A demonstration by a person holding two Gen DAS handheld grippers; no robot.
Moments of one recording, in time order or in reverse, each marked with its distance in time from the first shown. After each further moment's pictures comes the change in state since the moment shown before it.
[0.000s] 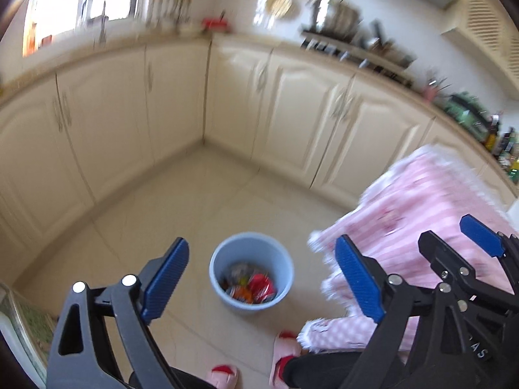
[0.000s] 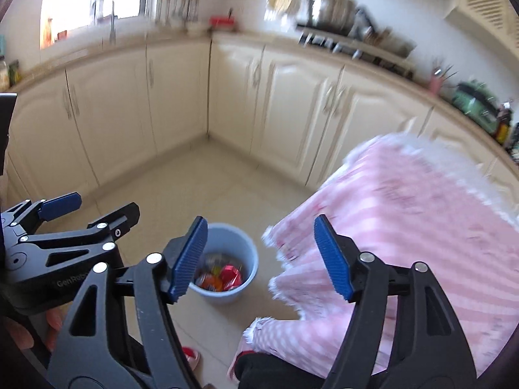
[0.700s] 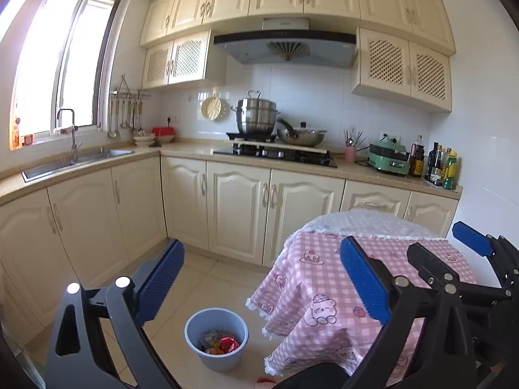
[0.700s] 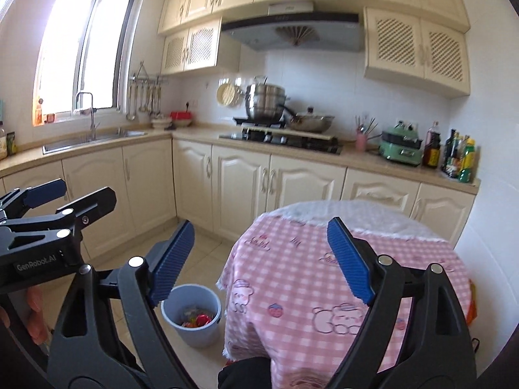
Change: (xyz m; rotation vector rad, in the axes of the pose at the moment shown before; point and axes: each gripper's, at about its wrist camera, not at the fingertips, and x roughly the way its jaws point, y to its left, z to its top) left arm -0.244 -0.124 -0.003 0.193 -0.392 -0.149; right arm -0.250 -0.091 -0.014 0.128 -0.352 -0.138
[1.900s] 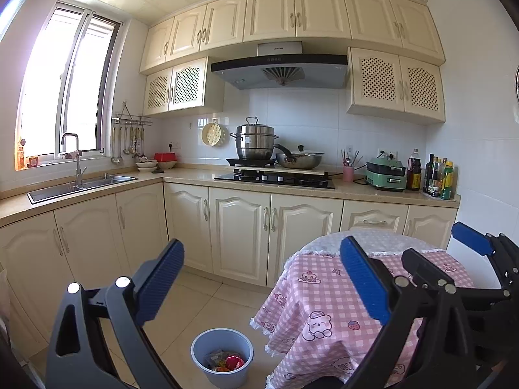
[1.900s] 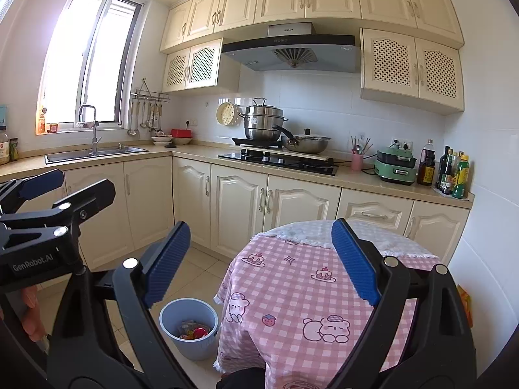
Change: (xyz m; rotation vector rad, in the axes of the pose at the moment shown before) left arm -0.032 -0.010 0.012 0.031 -0.096 0.015; right arm -0.031 -0.006 0.012 -0.013 -0.075 0.000
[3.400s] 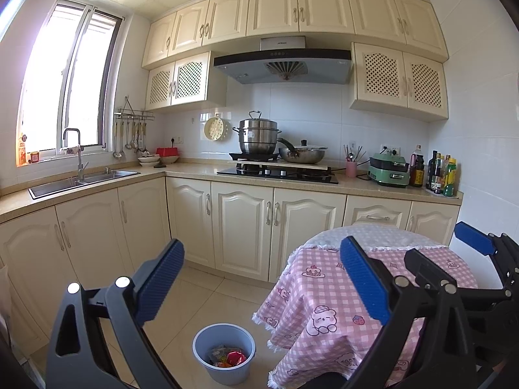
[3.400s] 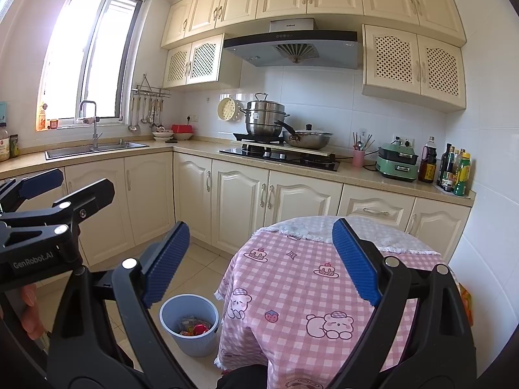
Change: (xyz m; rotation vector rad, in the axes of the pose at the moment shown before) left arm 0.004 0.000 -0.008 -0.006 0.019 0.011; right arm 0.002 0.002 -0.005 -0.001 0.014 0.002
